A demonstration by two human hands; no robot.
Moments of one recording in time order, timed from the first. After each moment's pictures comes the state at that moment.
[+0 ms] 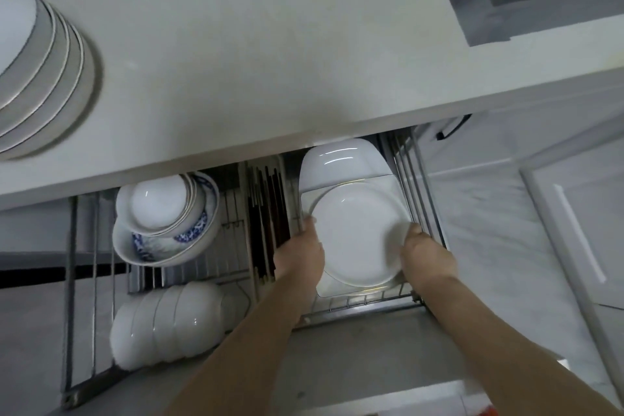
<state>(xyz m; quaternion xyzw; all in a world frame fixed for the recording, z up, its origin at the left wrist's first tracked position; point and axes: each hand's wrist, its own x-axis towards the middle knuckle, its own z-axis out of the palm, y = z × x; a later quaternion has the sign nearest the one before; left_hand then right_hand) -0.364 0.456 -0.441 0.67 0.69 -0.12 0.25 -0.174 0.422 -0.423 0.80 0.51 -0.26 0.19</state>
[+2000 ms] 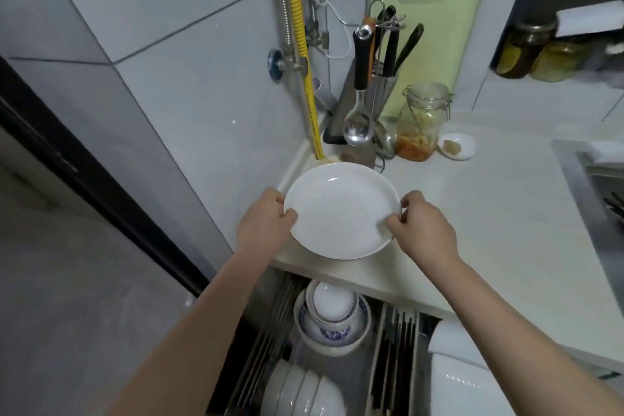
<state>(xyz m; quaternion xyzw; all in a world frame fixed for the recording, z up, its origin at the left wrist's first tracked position) -0.669 0.535 -0.098 0.48 0.81 0.29 0.14 -0.432 0.599 -0.100 0.62 0.73 -0.19 -0.20</state>
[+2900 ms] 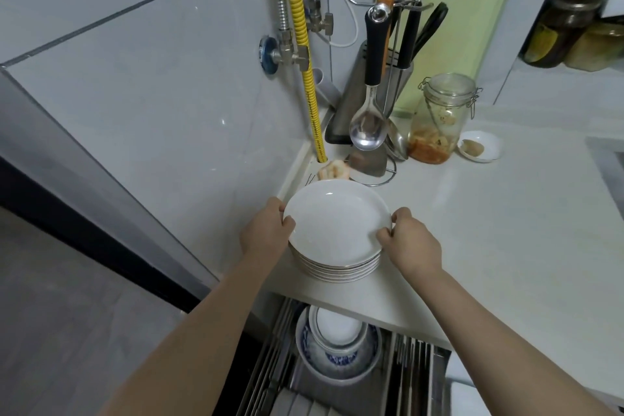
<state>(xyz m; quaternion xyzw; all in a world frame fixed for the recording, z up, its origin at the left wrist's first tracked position) -0.707 0.610 -0.156 0.48 0.84 0.22 0.15 -0.483 0.663 -0.162 0.66 0.71 -0.22 -0.13</state>
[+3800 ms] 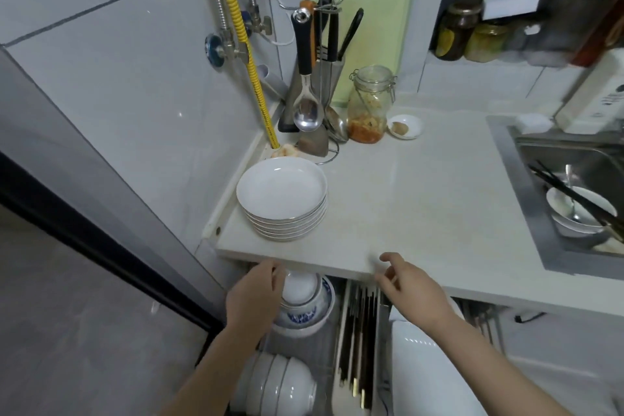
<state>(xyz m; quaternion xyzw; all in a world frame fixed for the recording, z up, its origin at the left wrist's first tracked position) -0.604 0.468 -0.199 0.55 0.81 0.17 0.15 -0.342 0.524 -0.183 0.59 0.75 -0.27 -0.11</state>
